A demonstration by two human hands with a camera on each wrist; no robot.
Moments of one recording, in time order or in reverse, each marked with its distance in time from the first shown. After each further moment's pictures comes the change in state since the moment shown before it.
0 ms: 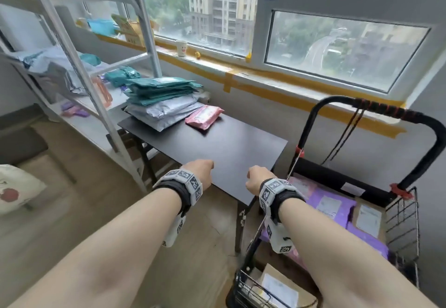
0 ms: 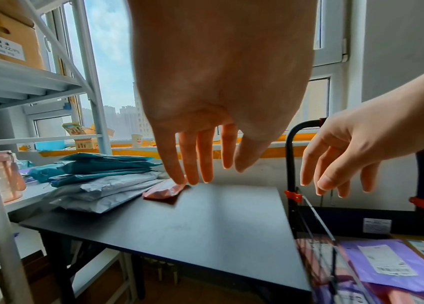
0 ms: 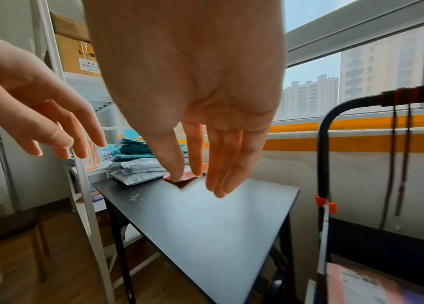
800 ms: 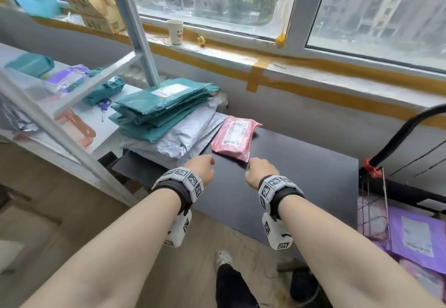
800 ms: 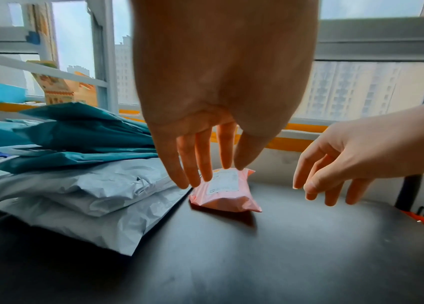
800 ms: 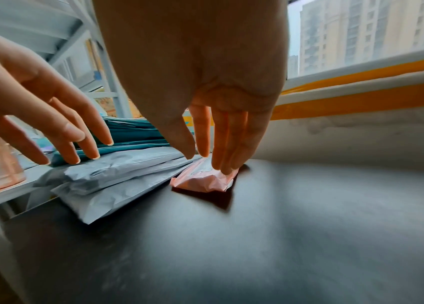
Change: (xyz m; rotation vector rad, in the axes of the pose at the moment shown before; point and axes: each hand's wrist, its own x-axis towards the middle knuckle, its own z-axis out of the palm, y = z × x) left_hand 0.327 -0.239 -0.053 -0.155 -0.133 0.092; right_hand 0.312 -0.208 -0.007 0.099 0.025 0.251
